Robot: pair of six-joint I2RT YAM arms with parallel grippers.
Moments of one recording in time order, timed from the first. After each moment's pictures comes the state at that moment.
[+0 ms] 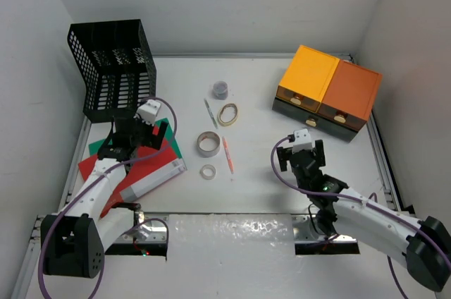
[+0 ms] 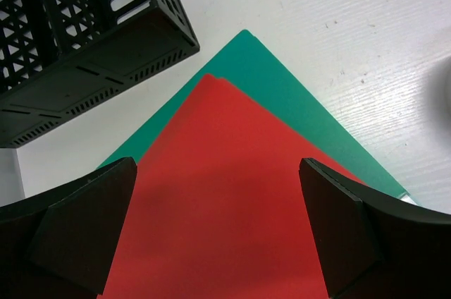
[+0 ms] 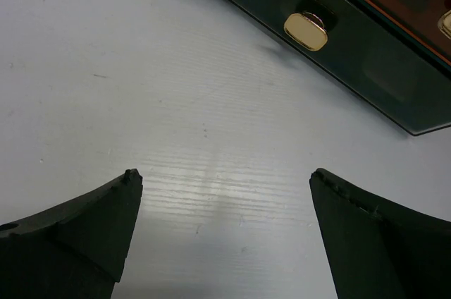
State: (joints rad) left arm -0.05 0.98 0.52 -0.14 0.05 0.34; right arm 0.73 0.75 0.17 0.03 0.73 0.10
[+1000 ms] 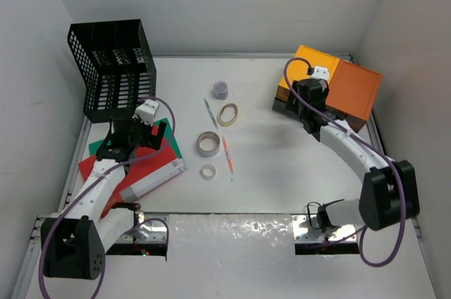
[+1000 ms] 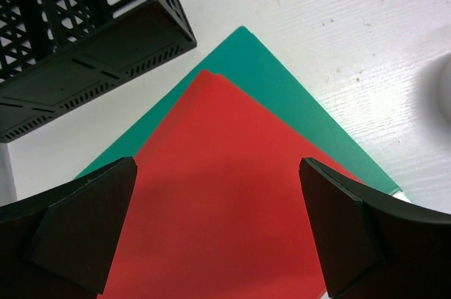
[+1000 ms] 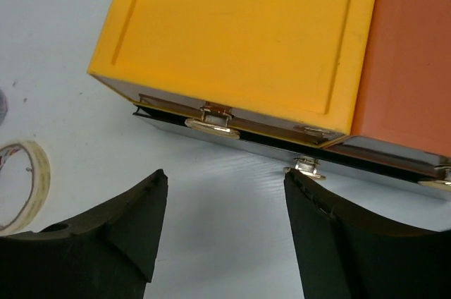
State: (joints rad) left arm -0.03 0.96 0.52 -0.16 0.07 0.31; right arm 0.27 1.34 0.88 -0.11 0.43 0.32
